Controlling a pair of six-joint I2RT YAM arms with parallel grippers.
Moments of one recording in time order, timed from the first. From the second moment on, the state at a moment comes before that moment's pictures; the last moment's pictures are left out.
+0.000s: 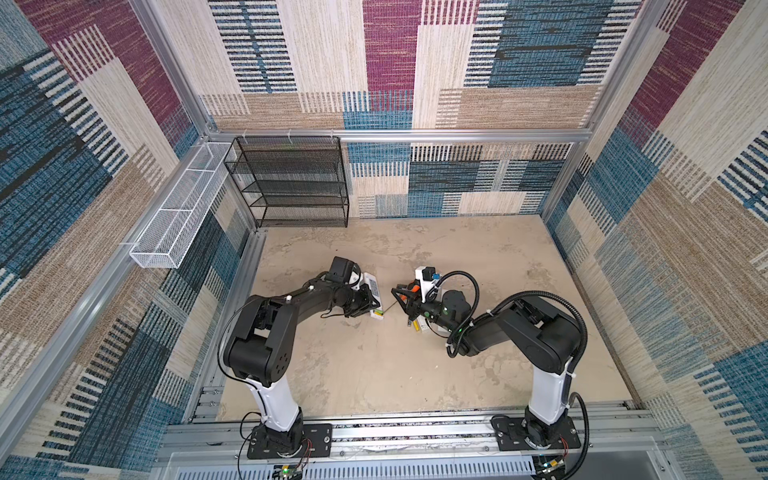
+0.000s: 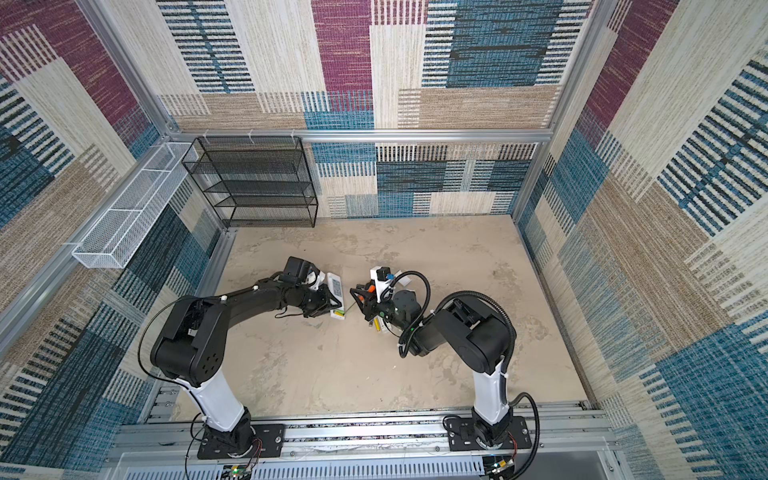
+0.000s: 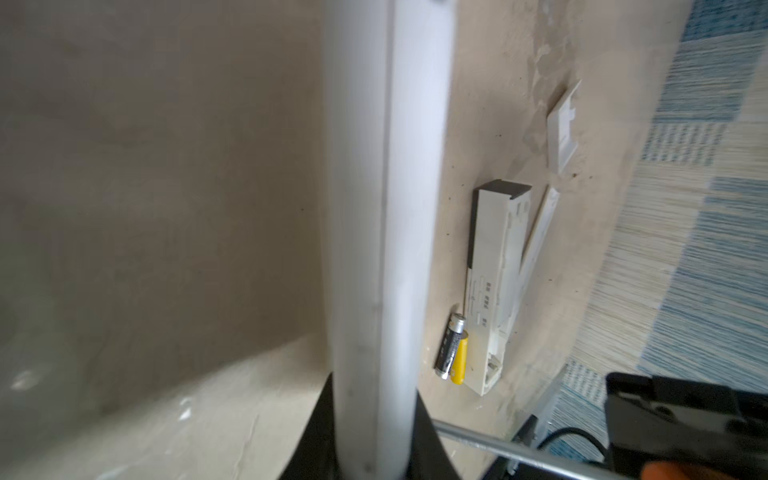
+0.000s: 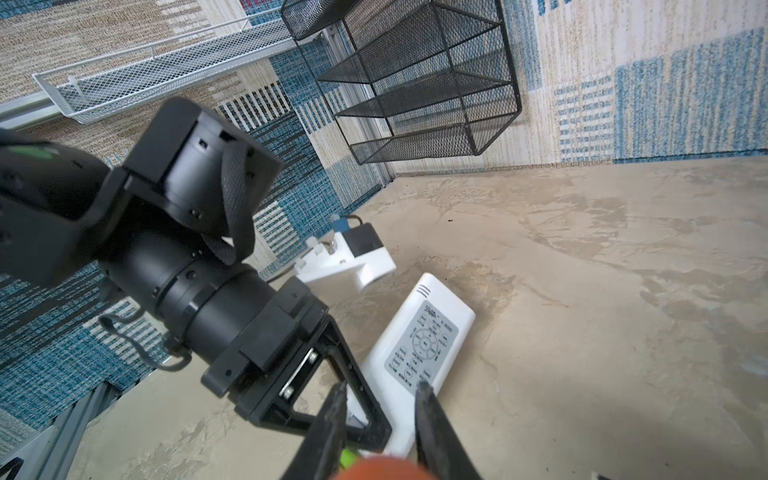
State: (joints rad) left arm -0.36 1.78 1.09 -0.40 0.46 -0.61; right arm 0.68 1.90 0.65 1.21 -0.24 0.39
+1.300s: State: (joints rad) left arm -0.49 1.85 1.17 -0.52 0.31 -0.57; right arm 0.65 1.54 0.47 0.91 -0.16 0.36
